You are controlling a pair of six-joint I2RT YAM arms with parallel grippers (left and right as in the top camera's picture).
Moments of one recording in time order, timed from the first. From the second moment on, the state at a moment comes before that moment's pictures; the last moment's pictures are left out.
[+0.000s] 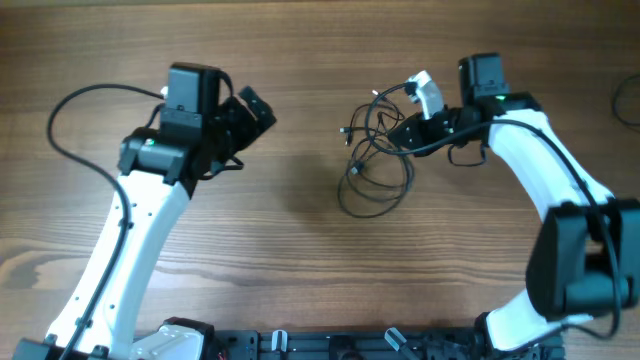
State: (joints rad) left arm -0.24 1.39 1.24 -0.80 0.13 -0.88; right arm 0.09 1.75 1.23 -0.68 -0.73 -0.30
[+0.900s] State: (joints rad) left arm -0.53 1.76 1.24 -0.48 0.09 -0.72; right arm 0.13 1.72 0.87 -0.34 -0.49 -0.18
